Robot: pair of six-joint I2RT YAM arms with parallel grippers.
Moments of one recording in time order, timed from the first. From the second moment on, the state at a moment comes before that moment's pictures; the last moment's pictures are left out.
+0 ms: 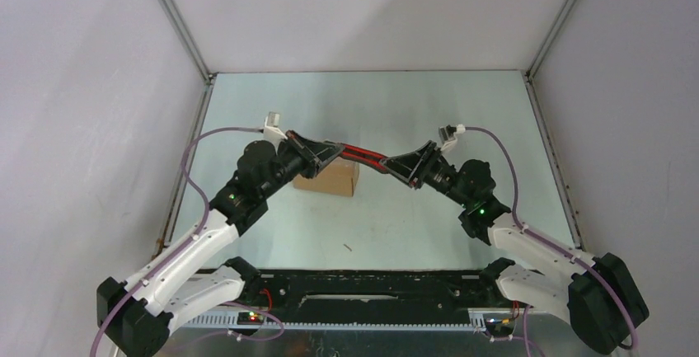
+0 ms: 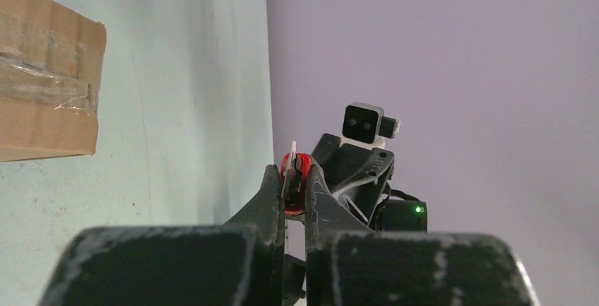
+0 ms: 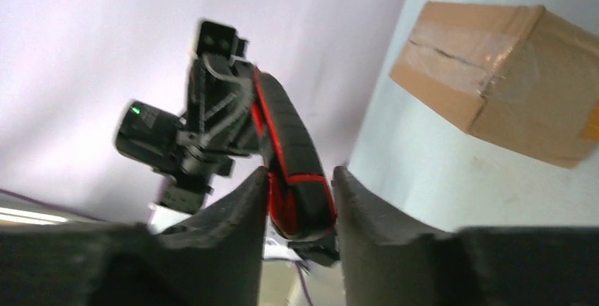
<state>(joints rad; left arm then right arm) -0.60 0.90 0.73 0.00 0.12 -1.28 0.58 1.02 0.44 0.63 -0.39 1.27</state>
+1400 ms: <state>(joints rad) -0.62 0.96 0.96 -0.47 0.70 -0.42 0.39 0.99 0.75 0.02 -1.12 0.72</state>
